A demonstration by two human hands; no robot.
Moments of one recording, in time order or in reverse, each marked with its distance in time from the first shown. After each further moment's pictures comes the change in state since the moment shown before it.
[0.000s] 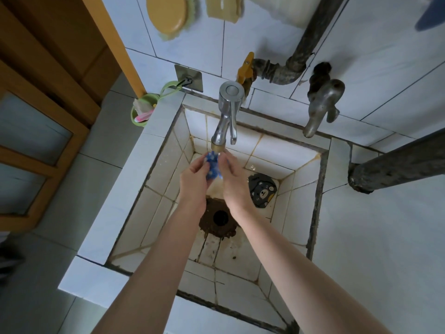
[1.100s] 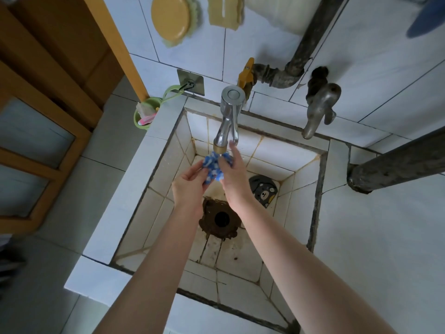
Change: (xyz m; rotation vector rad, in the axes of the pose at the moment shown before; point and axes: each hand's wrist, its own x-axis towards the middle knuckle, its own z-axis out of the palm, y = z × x) left_hand -0.009 0.004 -0.010 -0.060 0.105 -0.014; right_hand 0.009 -0.011 0.001 0.162 0.008 0.128
